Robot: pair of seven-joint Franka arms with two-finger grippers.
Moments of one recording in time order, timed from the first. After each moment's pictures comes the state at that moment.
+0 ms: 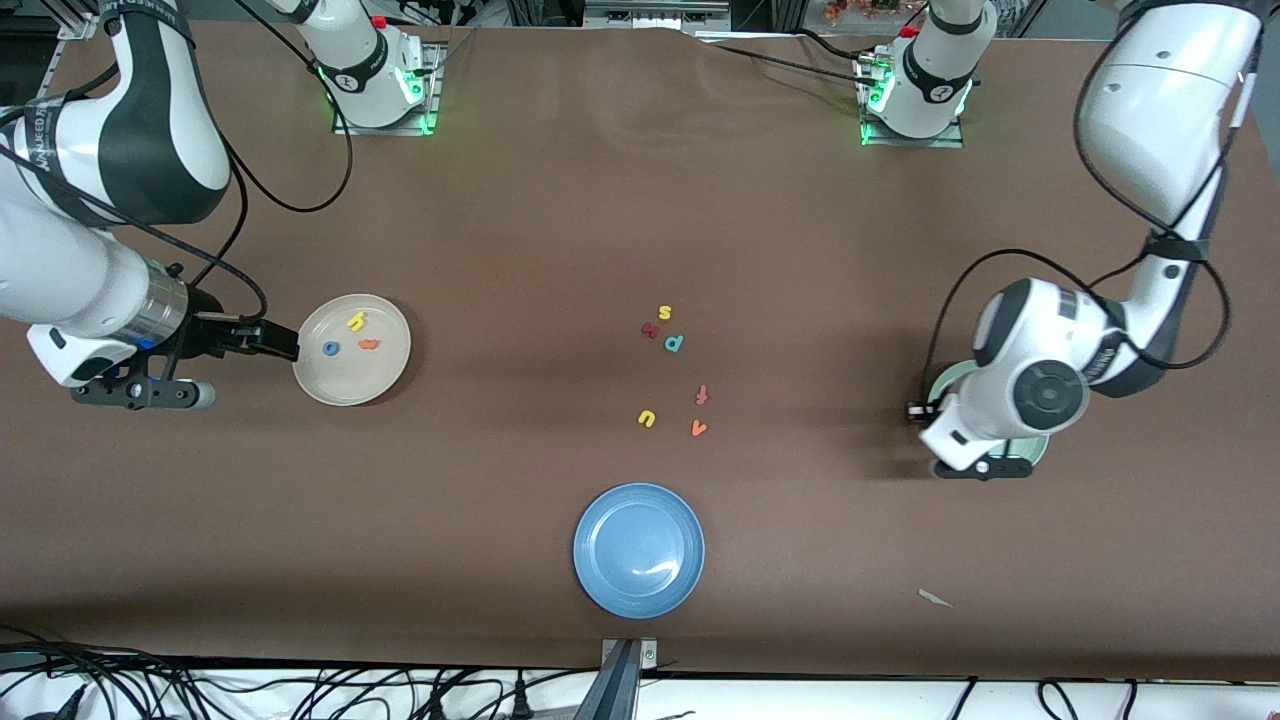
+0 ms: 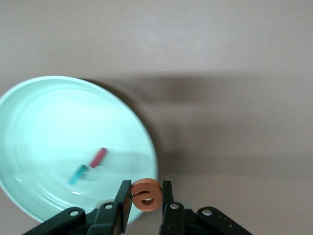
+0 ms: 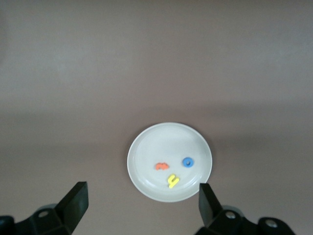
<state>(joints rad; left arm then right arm) 0.25 0.67 -0.40 -1.61 0.36 2.00 -0.30 0.08 0.29 0.01 -1.55 0.01 1.81 0.14</state>
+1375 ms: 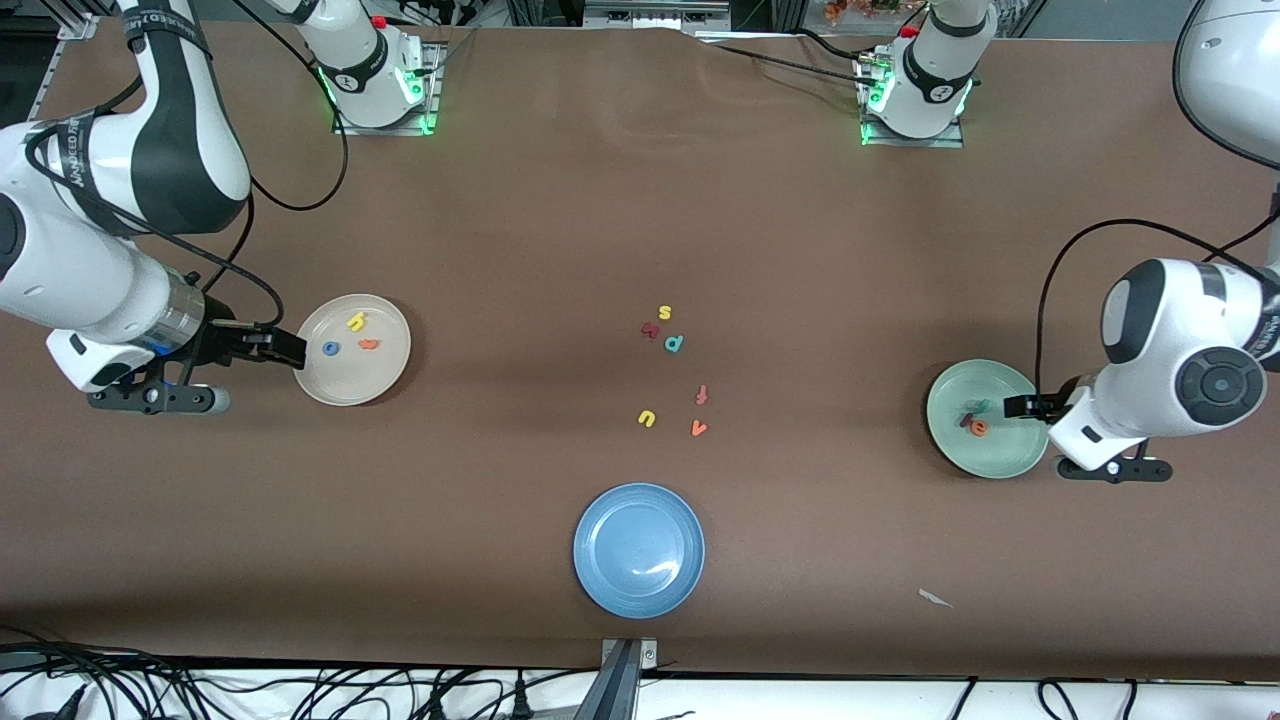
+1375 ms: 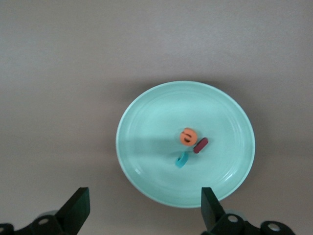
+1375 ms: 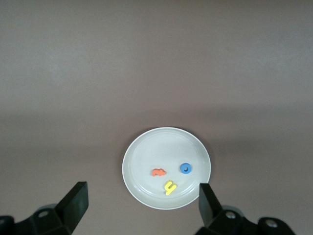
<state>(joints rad) 0.37 0.58 -0.41 -1.52 0.40 1.84 -0.14 0.09 0.30 0.01 -1.61 0.00 1.86 0.14</state>
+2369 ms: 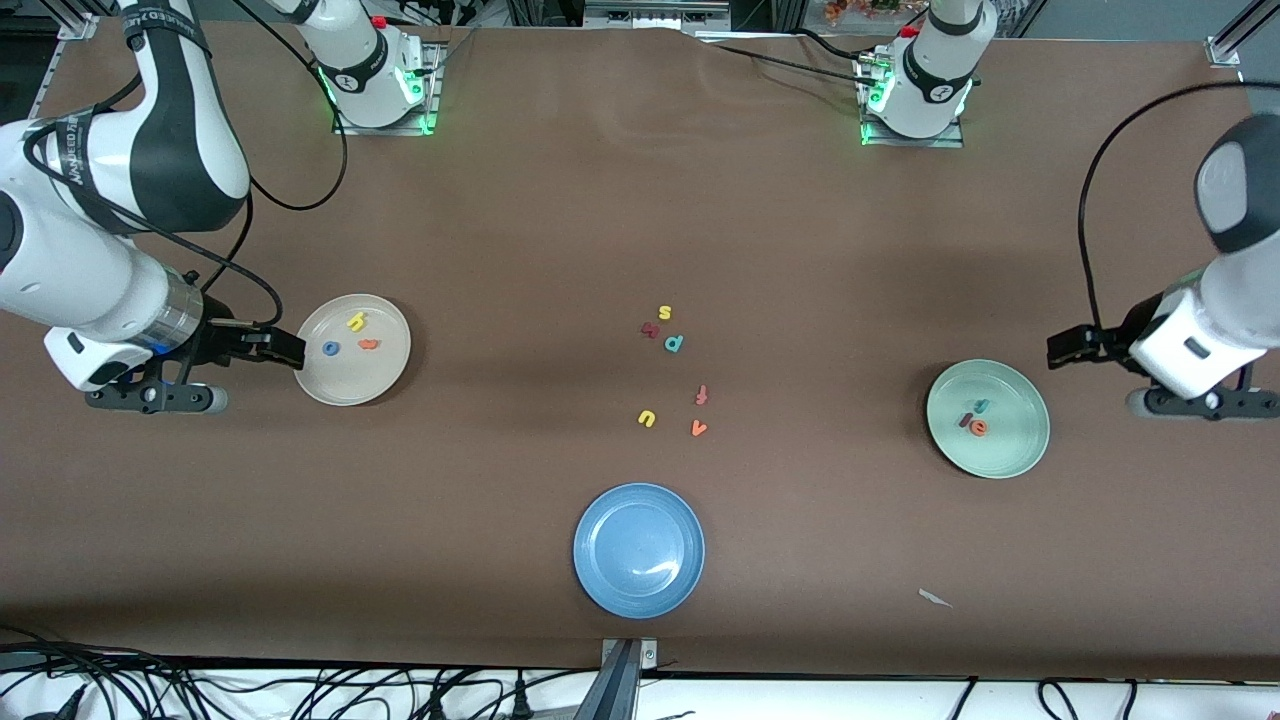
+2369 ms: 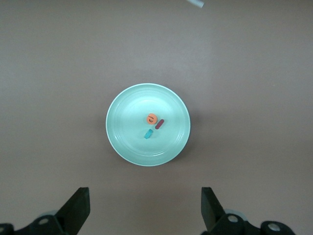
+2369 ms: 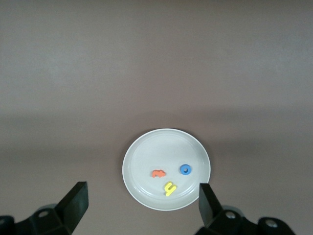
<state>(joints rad) 0.06 0.23 -0.05 -1.57 0.04 1.76 0.02 0.09 0.29 0.01 -1.61 0.00 1.86 0.14</state>
